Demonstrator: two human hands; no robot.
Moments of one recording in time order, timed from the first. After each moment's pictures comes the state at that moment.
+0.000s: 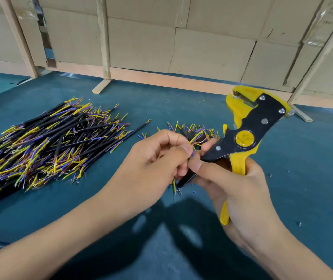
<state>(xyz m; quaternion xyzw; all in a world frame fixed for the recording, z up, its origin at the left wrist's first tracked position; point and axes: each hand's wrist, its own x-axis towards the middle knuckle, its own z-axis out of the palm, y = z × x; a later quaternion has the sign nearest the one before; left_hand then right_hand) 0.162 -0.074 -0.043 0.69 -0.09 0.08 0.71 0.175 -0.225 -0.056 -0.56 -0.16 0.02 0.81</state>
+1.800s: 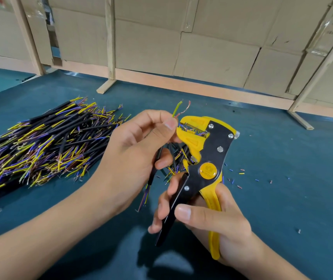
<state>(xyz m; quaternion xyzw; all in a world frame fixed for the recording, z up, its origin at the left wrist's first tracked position) 0.165 -0.058 -0.038 0.57 -0.12 0.15 0.80 0.172 -0.230 -0.096 -0.46 -0.32 0.27 0.78</state>
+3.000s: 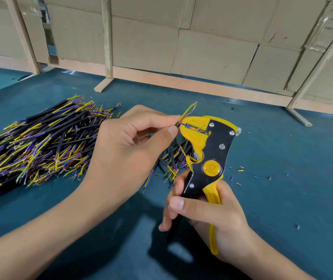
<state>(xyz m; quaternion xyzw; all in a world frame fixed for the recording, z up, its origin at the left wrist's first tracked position) 0.158 -0.055 -0.030 0.72 -0.14 0.29 0.62 0.163 -0.221 -0.080 -0.55 -0.25 0.21 0.77</state>
